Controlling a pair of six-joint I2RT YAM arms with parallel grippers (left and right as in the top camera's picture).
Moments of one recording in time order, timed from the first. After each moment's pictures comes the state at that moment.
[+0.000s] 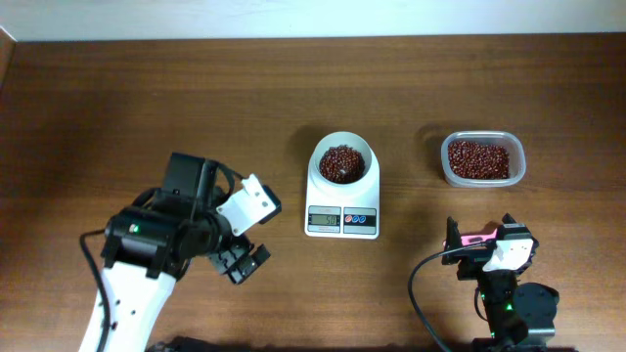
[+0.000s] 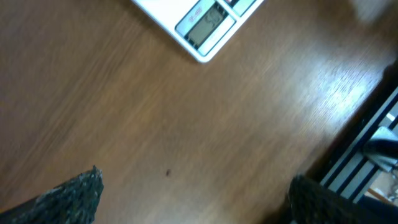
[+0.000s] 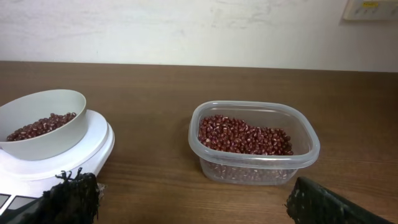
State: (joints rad) left arm -0.23 1.12 1.14 -1.25 0.28 0.63; right arm 0.00 0.01 0.08 -0.25 -0.05 0.00
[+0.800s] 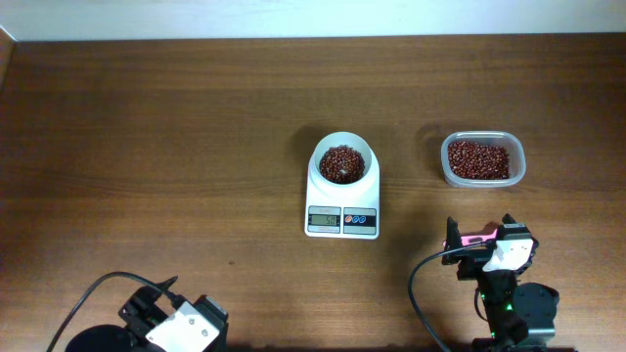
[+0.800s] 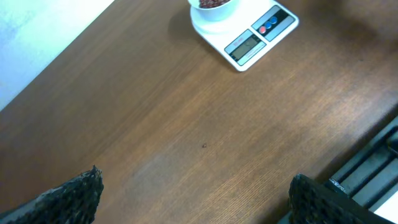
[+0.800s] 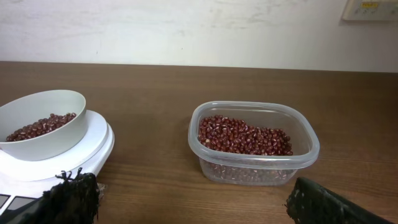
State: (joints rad) left arm -0.18 0.39 1.14 -1.47 0.15 0.59; right arm 0.00 0.01 0.08 -0.25 -0.05 0.00
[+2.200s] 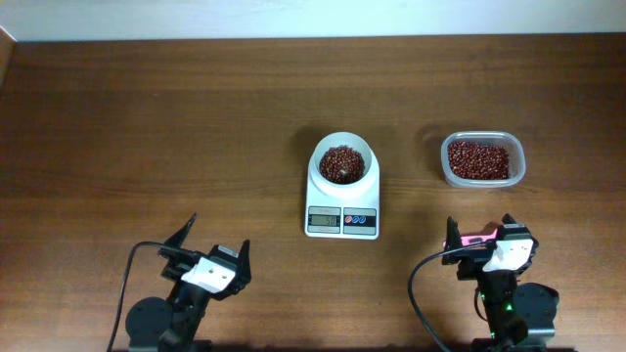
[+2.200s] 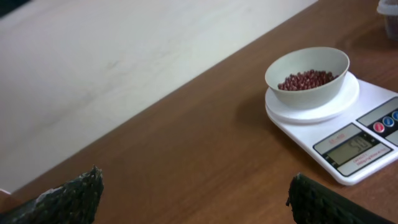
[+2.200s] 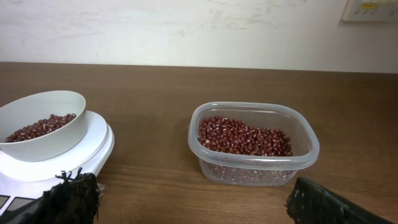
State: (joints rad) left arm -0.01 0.01 0.29 -0.46 0.26 0.50; right arm 0.00 0.01 0.08 -0.24 -0.05 0.00
